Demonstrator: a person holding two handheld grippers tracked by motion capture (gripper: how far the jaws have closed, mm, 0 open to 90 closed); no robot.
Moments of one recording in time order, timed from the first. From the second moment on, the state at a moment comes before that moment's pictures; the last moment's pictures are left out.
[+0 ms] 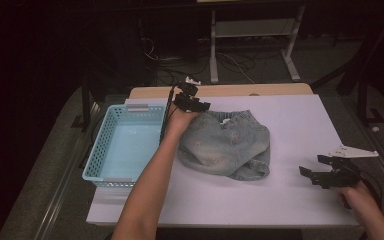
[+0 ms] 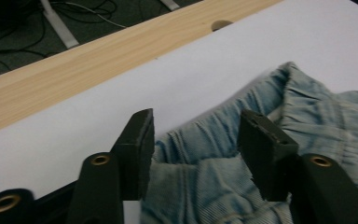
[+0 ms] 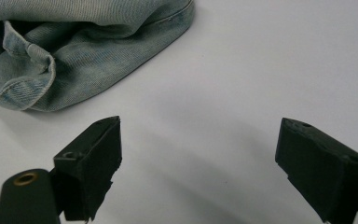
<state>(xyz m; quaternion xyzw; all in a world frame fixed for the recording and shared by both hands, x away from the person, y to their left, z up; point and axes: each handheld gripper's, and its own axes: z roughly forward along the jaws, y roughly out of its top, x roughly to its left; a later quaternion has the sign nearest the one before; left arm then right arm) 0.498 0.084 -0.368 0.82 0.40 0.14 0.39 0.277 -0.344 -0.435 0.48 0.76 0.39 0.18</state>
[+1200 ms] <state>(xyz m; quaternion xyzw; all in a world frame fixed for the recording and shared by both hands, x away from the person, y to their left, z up) 0.380 0.073 -0.376 0.84 0.31 0.10 0.42 0.275 -0.339 -0.437 0.47 0.77 0.39 0.18</state>
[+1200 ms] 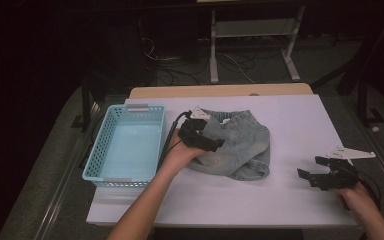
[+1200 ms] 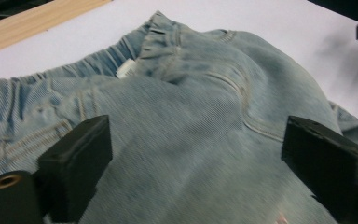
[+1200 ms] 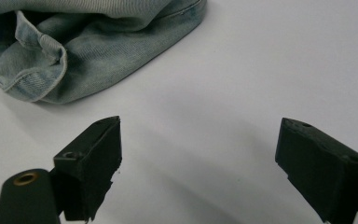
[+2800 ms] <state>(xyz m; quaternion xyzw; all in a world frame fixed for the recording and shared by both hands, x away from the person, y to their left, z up) 0.273 0.106 -0.437 0.85 0.29 0.08 0.43 0.271 -0.297 -0.422 0.39 0.79 0.45 0.15</state>
